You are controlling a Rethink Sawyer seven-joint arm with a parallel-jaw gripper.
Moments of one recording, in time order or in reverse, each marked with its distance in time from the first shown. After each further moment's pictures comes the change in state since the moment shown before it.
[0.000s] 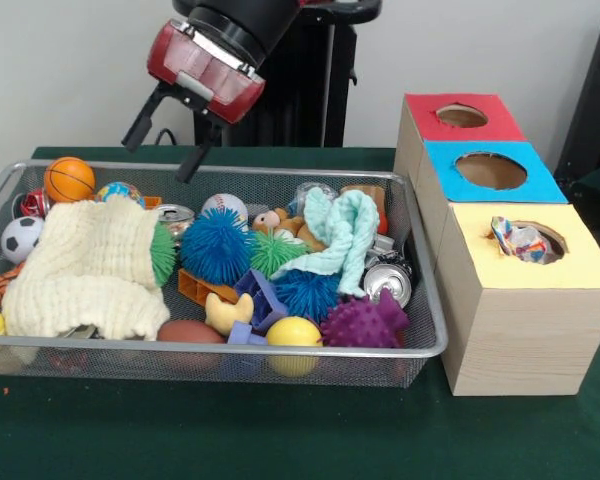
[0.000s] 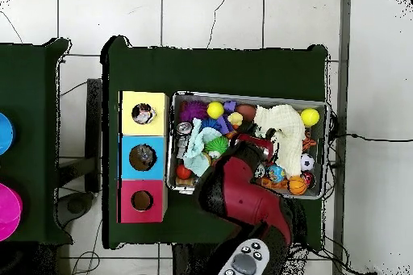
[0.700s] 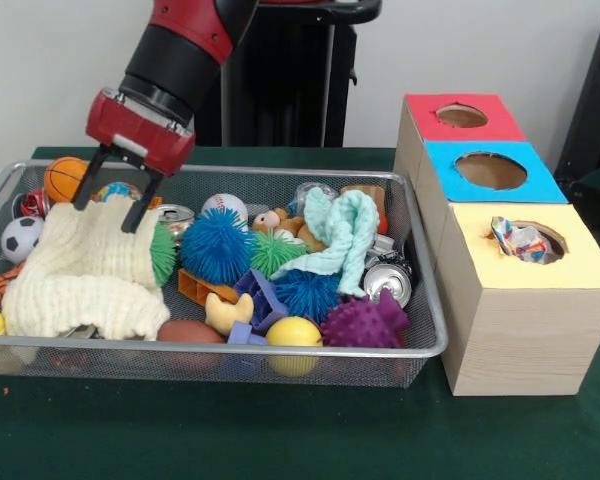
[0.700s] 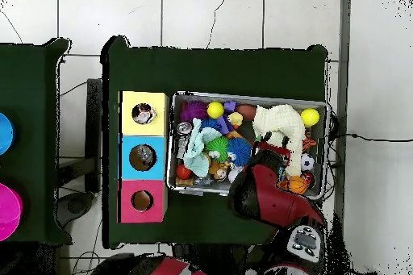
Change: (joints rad) arm -0.276 0.062 0.180 0.016 -0.153 -0.172 0.000
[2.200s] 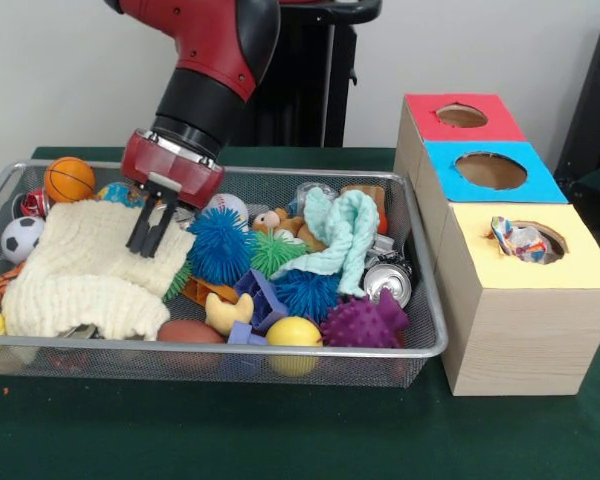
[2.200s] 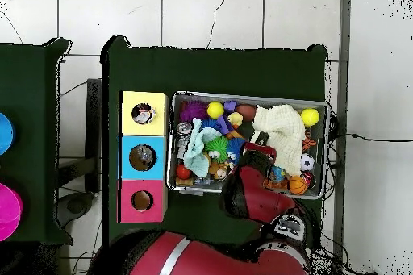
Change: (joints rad) arm 0.020 0.096 0.025 0.000 0.019 -0.159 0.000
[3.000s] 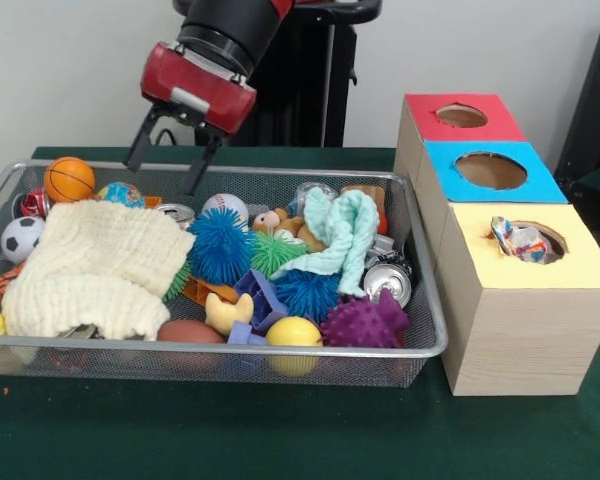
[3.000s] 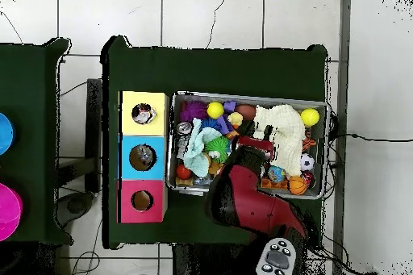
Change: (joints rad) arm 0.100 -0.206 -0.052 0.060 0.001 0.081 0.000
